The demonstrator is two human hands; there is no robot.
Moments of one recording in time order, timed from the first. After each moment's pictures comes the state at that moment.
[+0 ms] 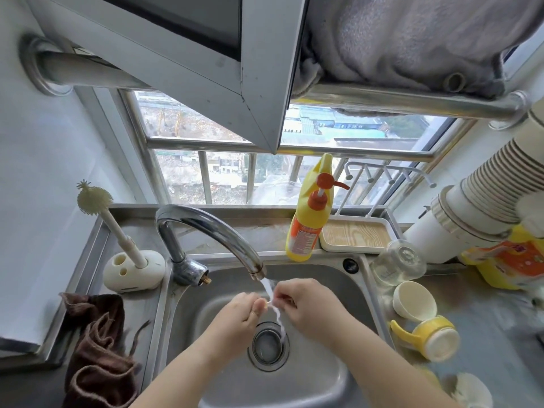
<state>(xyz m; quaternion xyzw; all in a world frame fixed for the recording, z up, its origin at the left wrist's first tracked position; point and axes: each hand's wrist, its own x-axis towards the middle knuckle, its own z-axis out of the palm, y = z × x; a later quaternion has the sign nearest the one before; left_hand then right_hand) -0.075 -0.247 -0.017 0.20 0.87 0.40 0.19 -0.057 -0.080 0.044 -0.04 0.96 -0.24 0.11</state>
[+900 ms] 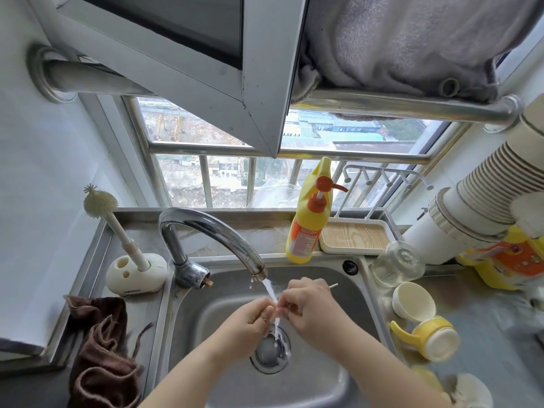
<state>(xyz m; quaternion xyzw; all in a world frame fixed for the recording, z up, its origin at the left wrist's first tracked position) -0.070 -0.240 -0.014 0.17 0.80 0.50 0.28 -0.050 -0.079 0.036 -0.09 0.96 -0.25 0.07</state>
